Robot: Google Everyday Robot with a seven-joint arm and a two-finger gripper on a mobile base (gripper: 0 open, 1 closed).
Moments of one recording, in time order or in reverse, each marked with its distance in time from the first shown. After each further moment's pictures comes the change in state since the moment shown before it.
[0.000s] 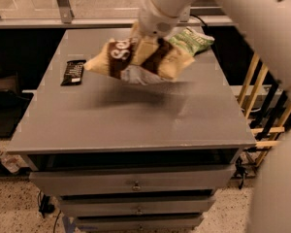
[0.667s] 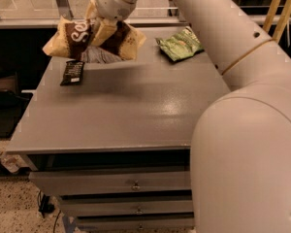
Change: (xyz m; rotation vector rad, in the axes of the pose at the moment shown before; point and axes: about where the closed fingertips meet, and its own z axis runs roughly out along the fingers) arm -0.099 -0.075 0.036 0.090 -0.193 -0.303
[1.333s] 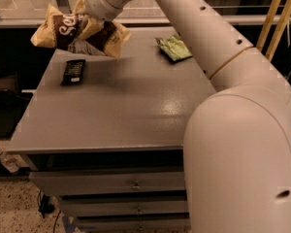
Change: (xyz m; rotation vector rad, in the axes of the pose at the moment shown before) arm -0.005 -0.048 0.033 0.168 -0.055 -0.049
